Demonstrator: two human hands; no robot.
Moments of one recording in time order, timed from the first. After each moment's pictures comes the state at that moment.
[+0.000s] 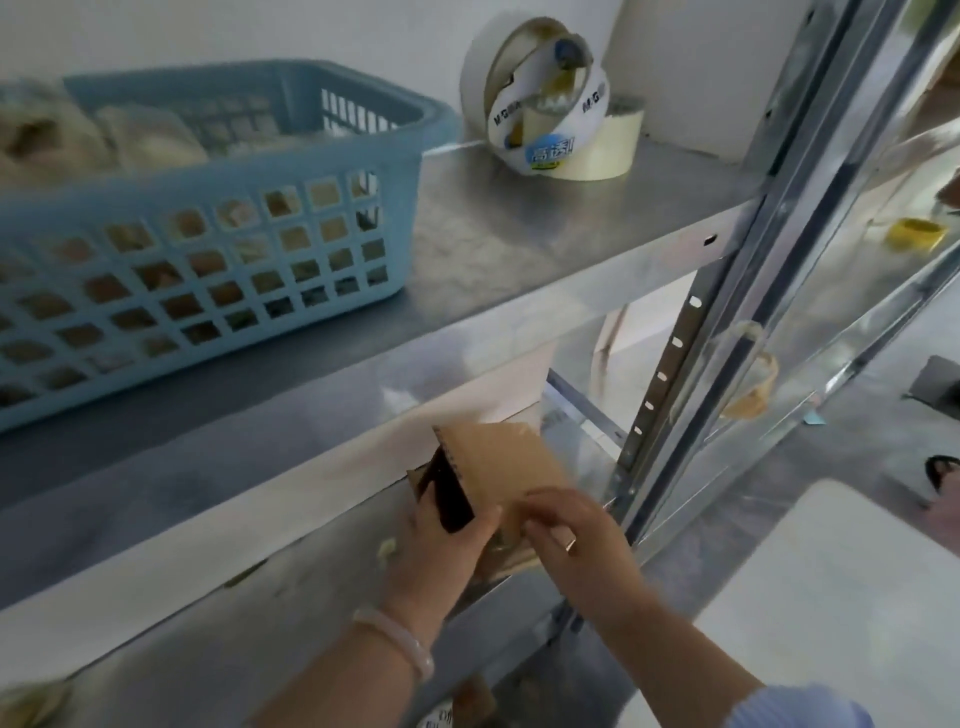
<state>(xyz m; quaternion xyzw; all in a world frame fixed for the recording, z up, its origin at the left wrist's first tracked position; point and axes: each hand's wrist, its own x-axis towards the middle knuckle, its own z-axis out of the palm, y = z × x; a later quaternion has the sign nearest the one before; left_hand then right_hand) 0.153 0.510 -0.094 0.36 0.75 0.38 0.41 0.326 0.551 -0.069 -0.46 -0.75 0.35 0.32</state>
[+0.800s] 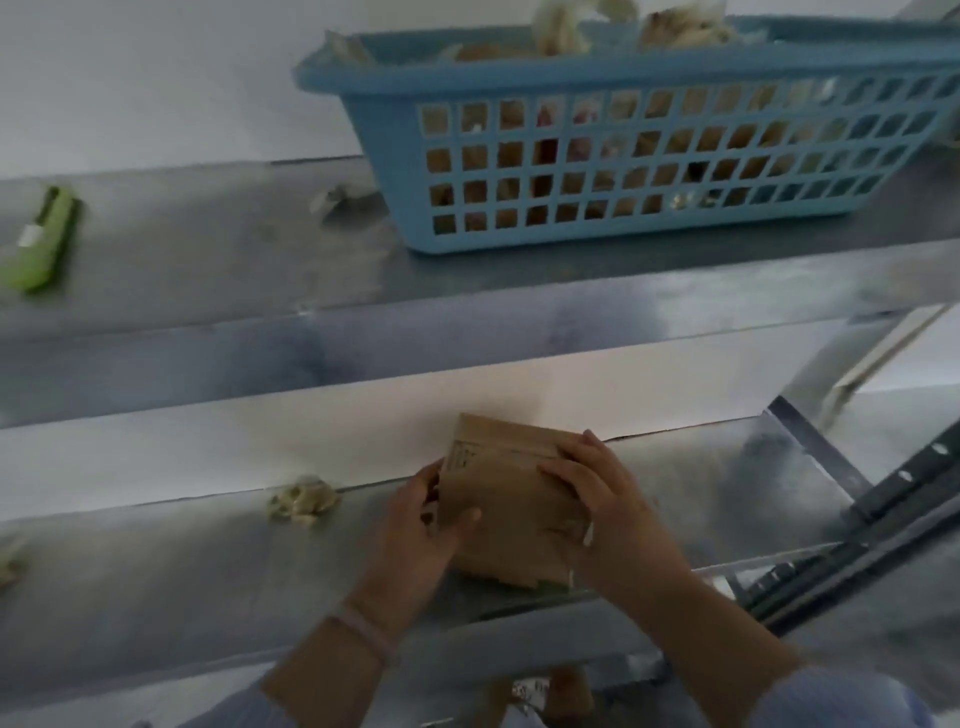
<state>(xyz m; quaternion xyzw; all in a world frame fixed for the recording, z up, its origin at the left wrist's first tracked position) 0.026 0.322 -0.080 0.31 0.74 0.55 0.24 0.190 0.477 -0.079 -0.19 -0.92 0.23 0.26</state>
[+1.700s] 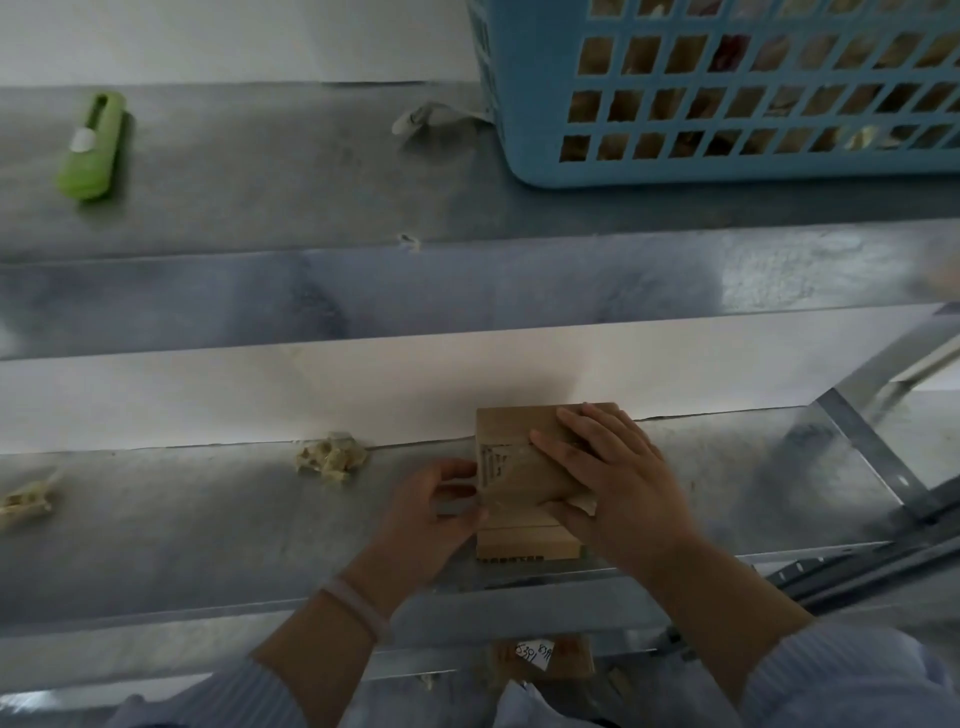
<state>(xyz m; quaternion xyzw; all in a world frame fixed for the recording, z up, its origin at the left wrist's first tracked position) 0.004 0.295 -0.101 0.28 0.75 0.51 0.31 0.155 0.477 -0.083 -0.10 -0.96 0.06 0.27</state>
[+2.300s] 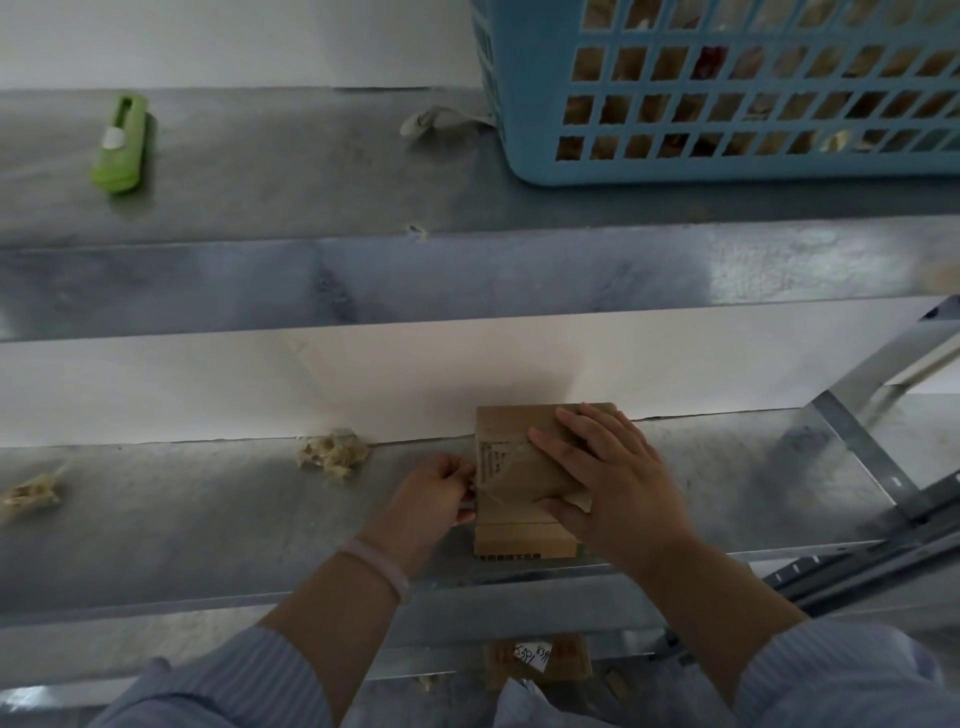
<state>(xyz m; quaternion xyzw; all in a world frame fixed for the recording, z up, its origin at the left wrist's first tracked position) 0.003 0.319 -0.094 0.09 0.72 0.56 0.40 0.158 0.472 -0.086 -0.11 -0.96 0.05 0.27</state>
